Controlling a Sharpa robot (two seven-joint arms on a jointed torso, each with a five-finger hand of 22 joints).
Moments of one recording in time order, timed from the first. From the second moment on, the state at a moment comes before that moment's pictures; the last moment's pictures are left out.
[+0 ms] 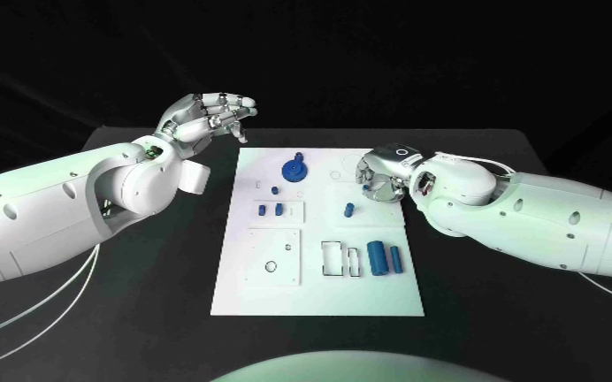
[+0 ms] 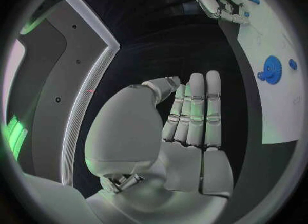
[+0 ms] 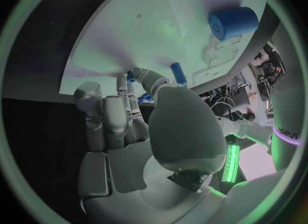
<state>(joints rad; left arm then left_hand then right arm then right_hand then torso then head) 1.19 -0.93 0.01 1.48 -0.10 -0.13 0.42 1.40 -0.18 0.61 0.06 0.20 0.87 0.20 0.29 0.40 0.90 0.13 0.47 0.16 1.06 0.05 1.00 0.47 0.18 0.92 0.14 0.97 0.57 1.22 -0.77 -0.15 1.47 -1.72 -0.25 -0.19 1.32 -0.23 0.38 -0.01 0.27 0.98 0.15 0.26 0.30 1.16 0.08 0.21 0.08 1.46 0.01 1.19 1.10 0.14 1.26 0.10 0.99 1.21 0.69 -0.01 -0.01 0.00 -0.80</state>
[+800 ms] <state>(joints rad) 1.19 -0.93 0.01 1.48 -0.12 -0.13 0.42 1.40 -0.18 0.61 0.05 0.20 0.87 0.20 0.29 0.40 0.90 0.13 0.47 0.16 1.06 0.05 1.00 0.47 0.18 0.92 0.14 0.97 0.57 1.20 -0.77 -0.15 1.48 -1.75 -0.29 -0.21 1.42 -0.16 0.41 -0.01 0.04 1.03 0.12 0.29 0.31 1.22 0.05 0.23 0.10 1.46 -0.02 1.21 1.10 0.12 1.30 0.08 1.00 1.23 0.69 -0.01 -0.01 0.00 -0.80</state>
